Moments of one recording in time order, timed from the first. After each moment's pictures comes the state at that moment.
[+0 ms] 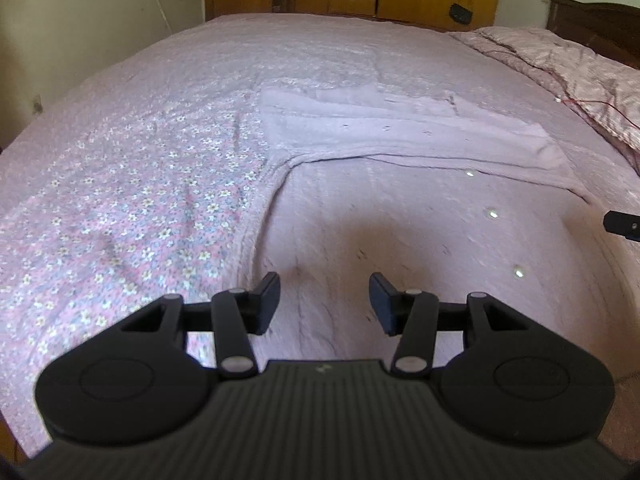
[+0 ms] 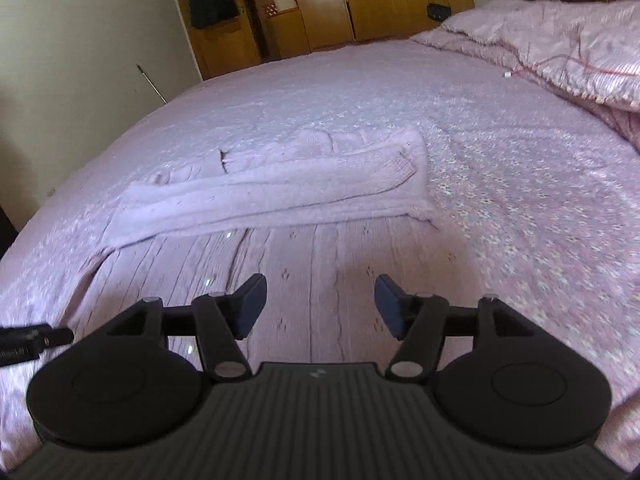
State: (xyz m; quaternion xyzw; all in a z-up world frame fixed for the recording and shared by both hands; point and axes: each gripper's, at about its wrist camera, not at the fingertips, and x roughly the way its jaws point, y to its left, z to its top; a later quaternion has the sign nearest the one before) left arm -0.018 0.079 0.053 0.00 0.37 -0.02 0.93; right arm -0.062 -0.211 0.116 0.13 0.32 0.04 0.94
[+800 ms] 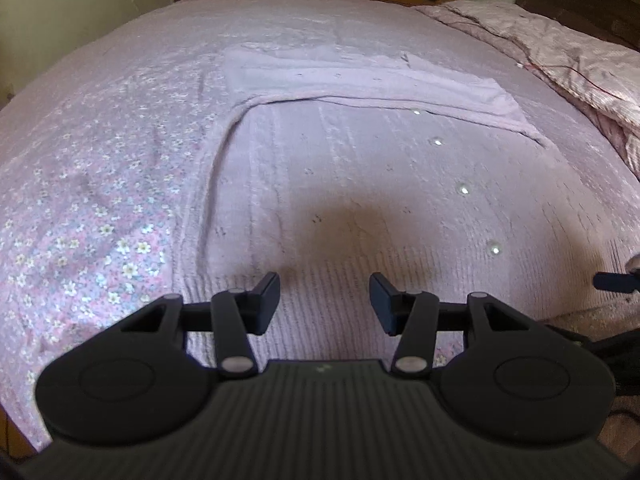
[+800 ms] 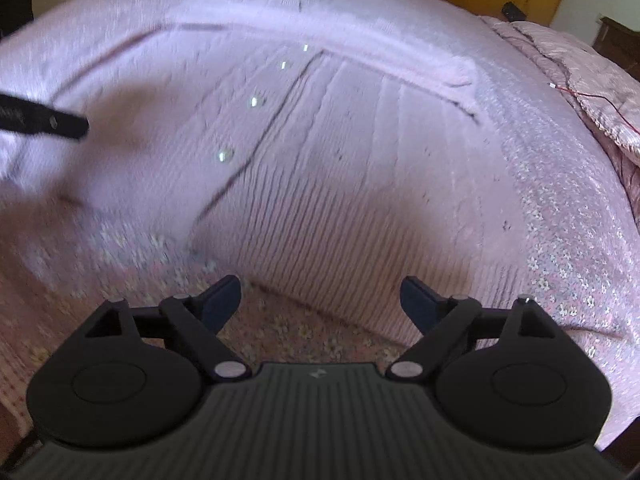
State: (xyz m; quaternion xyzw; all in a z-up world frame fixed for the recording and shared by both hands) left arm -0.066 0.063 0.032 0.00 0.41 -0.08 0.91; right arm -0.149 -0.135 0.059 -0.12 0.45 0.07 0.88
